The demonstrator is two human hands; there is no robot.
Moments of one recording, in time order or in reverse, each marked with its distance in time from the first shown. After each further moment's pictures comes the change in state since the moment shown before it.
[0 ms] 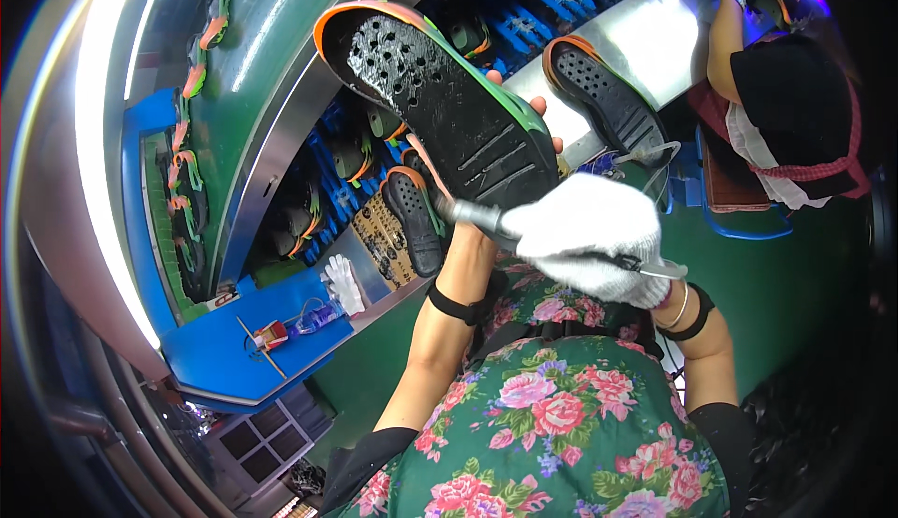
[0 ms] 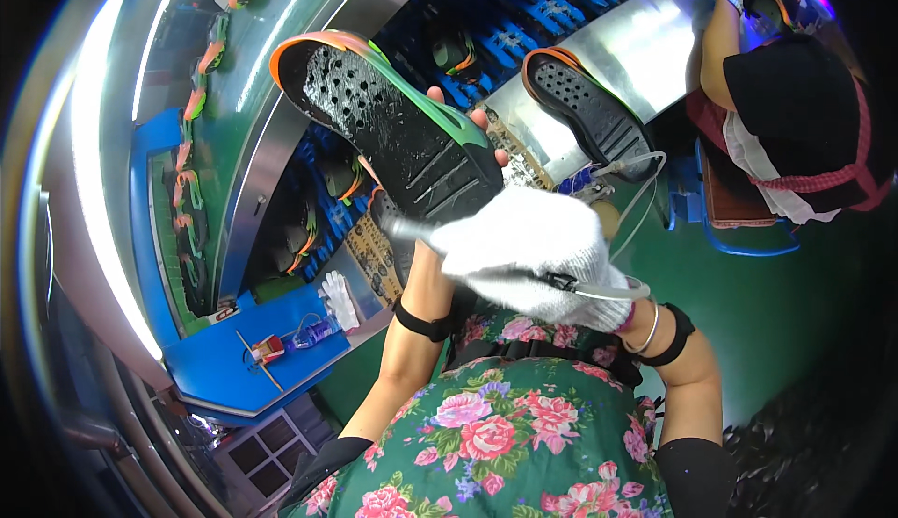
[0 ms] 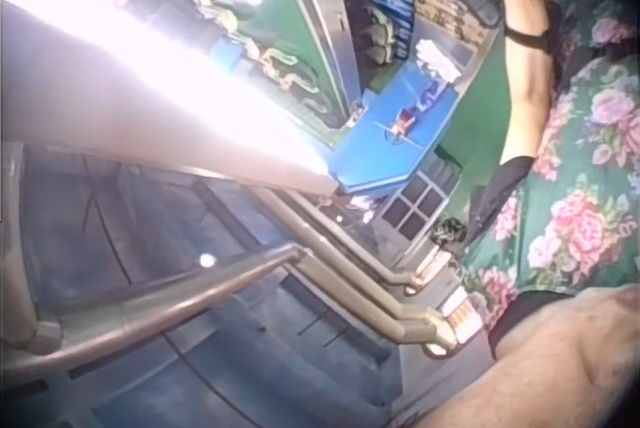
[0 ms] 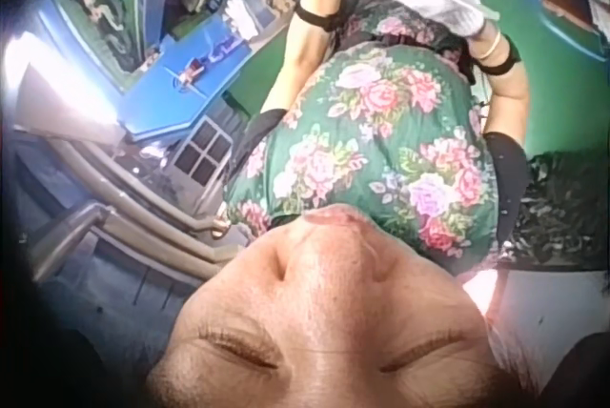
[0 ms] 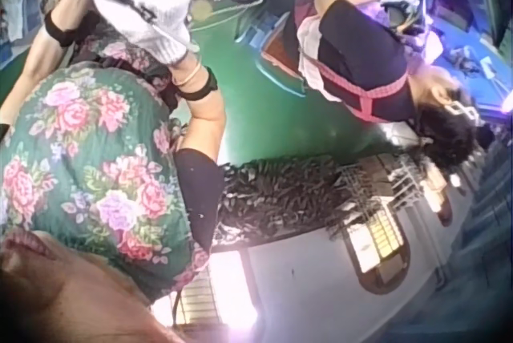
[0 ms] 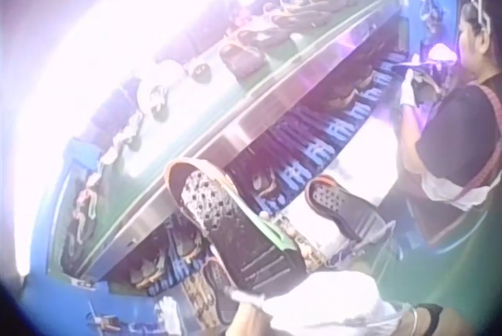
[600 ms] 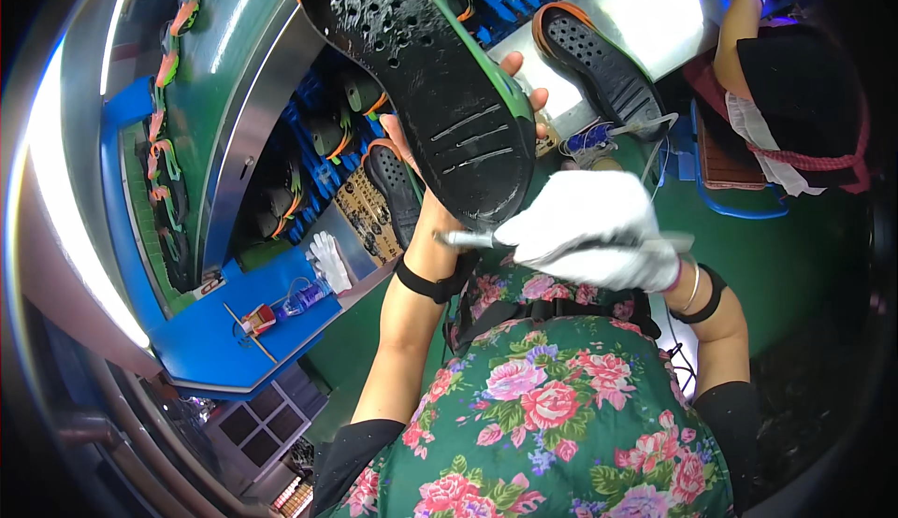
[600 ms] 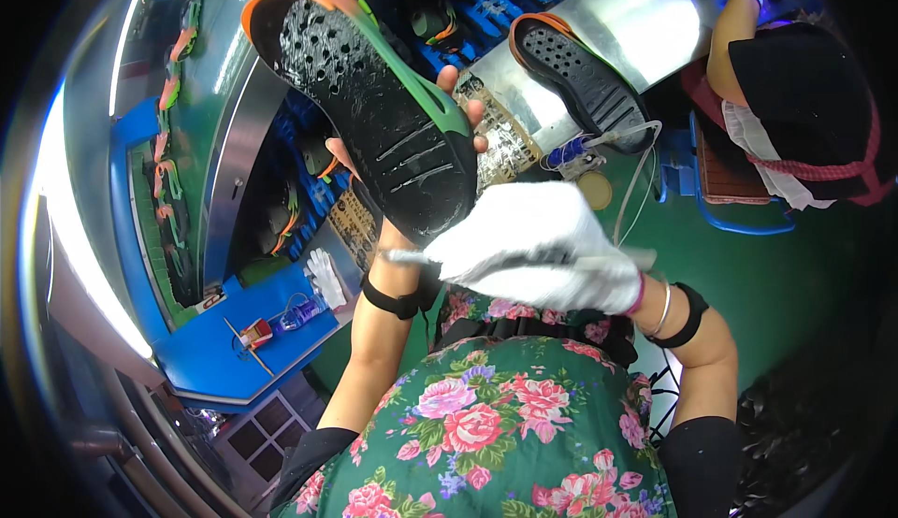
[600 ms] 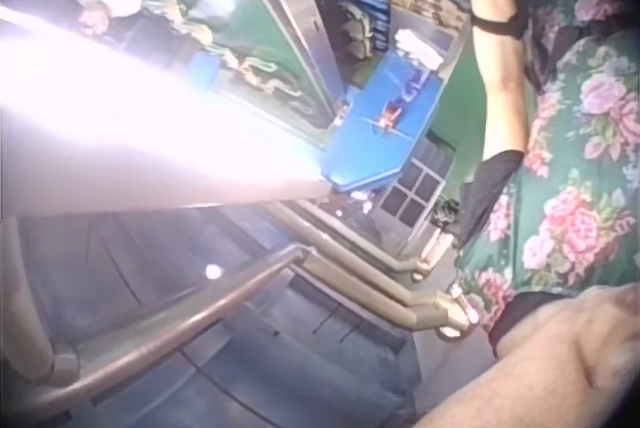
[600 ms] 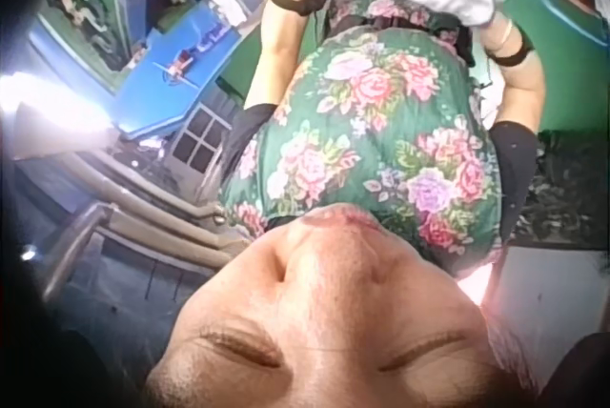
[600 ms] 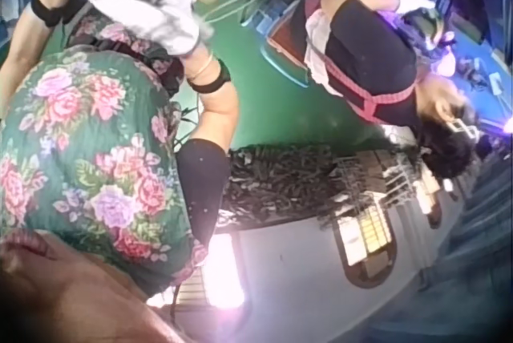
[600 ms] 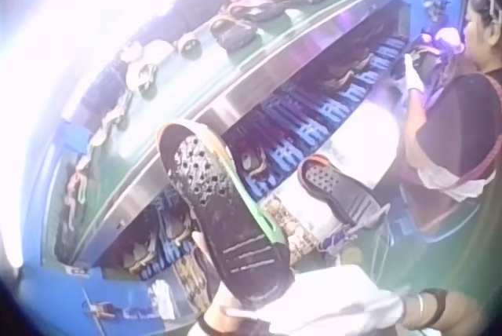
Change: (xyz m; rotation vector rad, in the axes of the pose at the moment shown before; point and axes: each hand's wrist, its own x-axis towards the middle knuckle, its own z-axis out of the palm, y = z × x) left_hand -0.004 0.002 0.002 0.087 0.013 -0.018; right_hand -0.014 0.010 -0.008 0.160 -0.155 0.156
